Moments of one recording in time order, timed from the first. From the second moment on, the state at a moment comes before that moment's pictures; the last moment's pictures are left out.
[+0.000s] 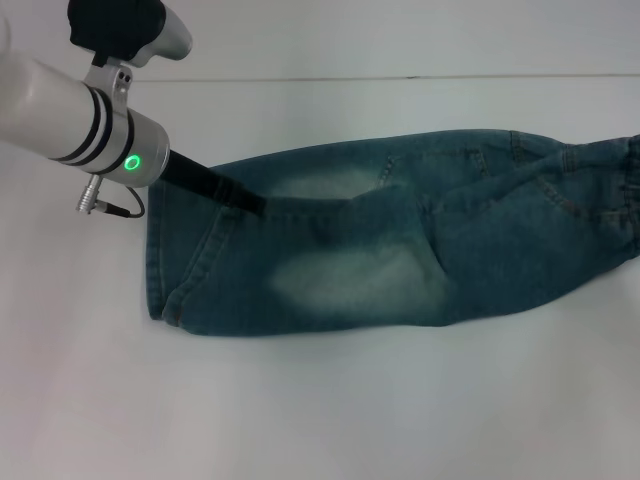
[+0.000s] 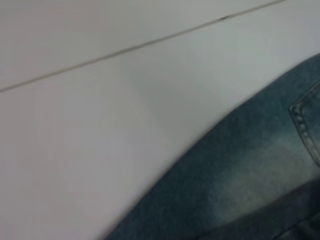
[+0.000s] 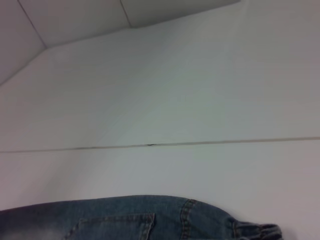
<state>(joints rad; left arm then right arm) -0.92 -2.10 0.98 0.63 2.63 1.01 -2.40 0.55 1.98 -0.35 -0.77 -2.29 -1.25 1.87</state>
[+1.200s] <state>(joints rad) -0.94 -2.14 0.98 0.59 2.72 0.92 -2.44 0.53 1.98 -0.35 -0.77 -2.27 -1.27 1.86</state>
